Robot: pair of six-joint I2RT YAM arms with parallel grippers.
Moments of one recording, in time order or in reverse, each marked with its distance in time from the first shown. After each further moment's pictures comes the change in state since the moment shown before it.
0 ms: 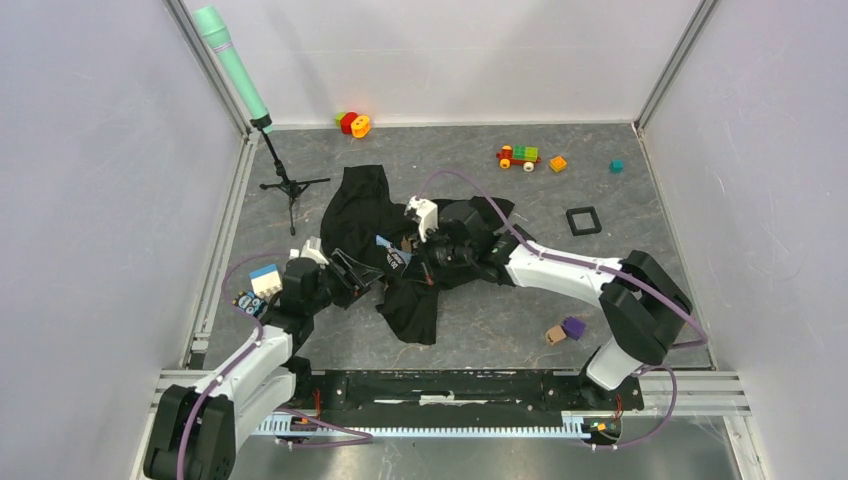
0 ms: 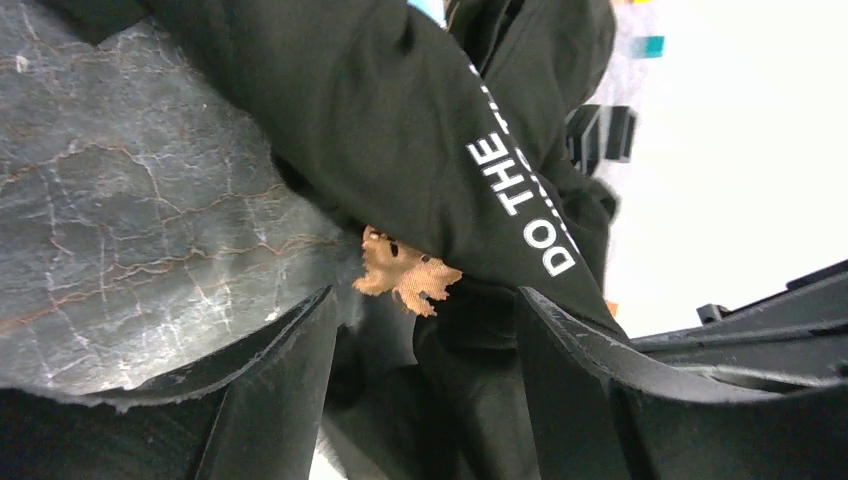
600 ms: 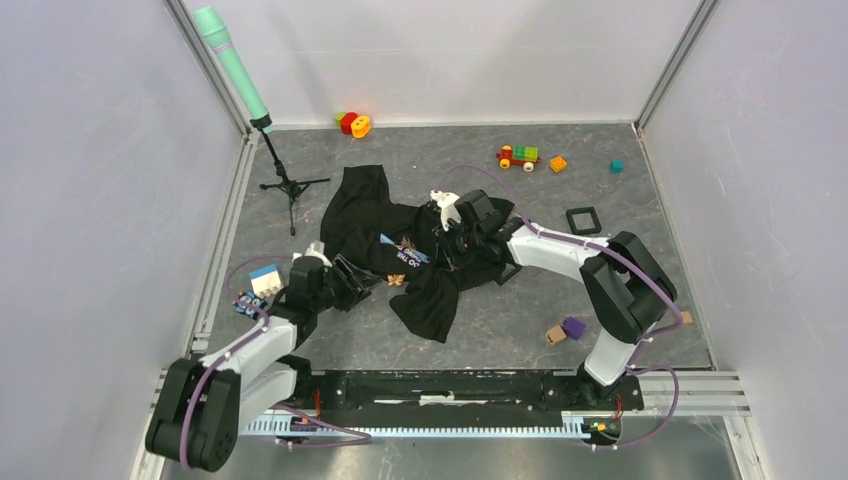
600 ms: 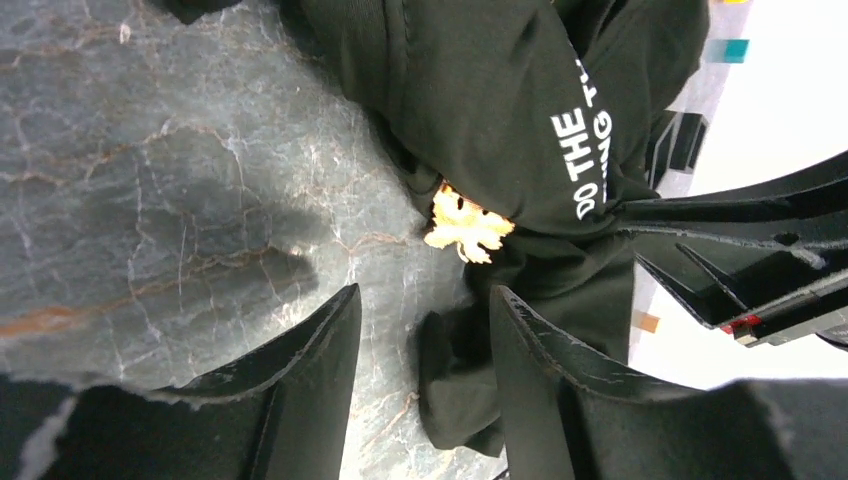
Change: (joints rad) left arm -0.009 0.069 -0.015 0.002 -0.041 -0.022; right arm -0.174 0.096 0.016 -0.142 0.071 -0.098
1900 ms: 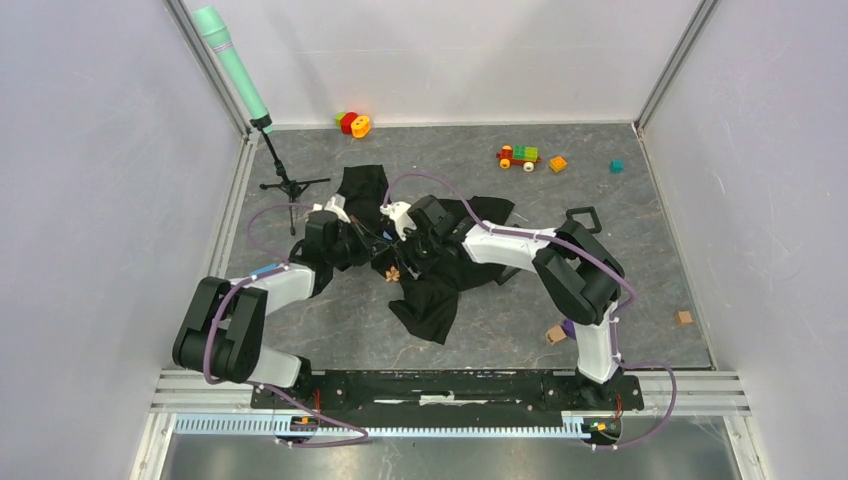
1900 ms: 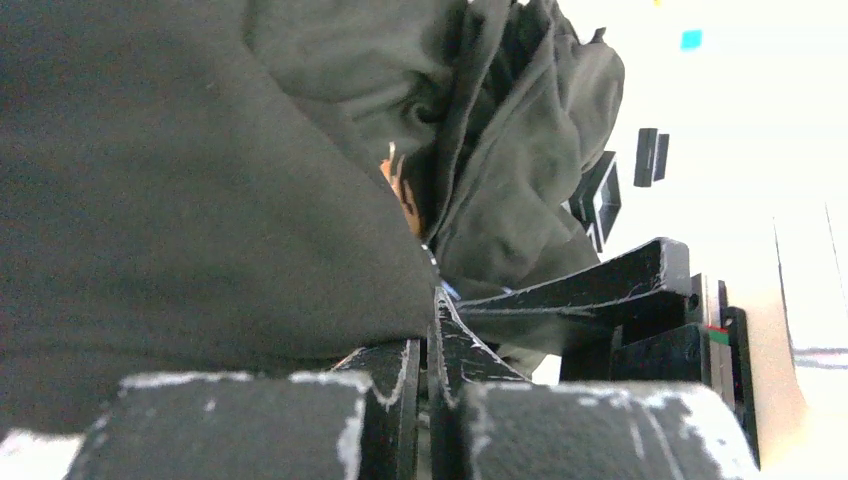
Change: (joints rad) left arm -0.012 0.457 0.330 0.179 0.047 0.154; right arm 0.155 0.249 0.269 -0.069 0.106 -0.152
